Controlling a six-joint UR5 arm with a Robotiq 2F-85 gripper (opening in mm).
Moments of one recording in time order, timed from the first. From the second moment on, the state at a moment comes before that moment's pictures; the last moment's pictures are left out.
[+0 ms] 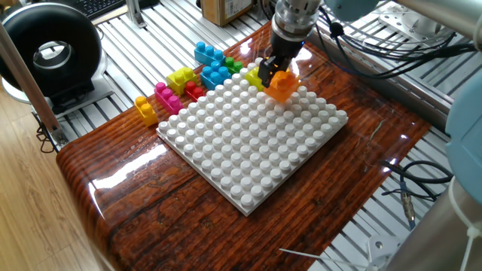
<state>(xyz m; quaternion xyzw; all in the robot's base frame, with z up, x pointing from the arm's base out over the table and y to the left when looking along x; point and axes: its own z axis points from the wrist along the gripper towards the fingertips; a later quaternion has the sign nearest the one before) 0.565 -0.101 0.085 -0.06 0.99 0.01 0.09</state>
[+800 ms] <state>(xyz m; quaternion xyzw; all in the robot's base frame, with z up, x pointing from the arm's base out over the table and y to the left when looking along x) 0.575 -0.098 0.066 -0.07 0.99 0.01 0.11</state>
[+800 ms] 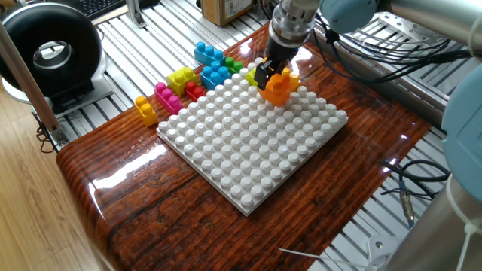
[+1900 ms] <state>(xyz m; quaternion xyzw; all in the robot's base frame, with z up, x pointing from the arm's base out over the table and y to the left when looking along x) 0.561 -0.103 0.056 -0.05 0.99 0.00 0.10</state>
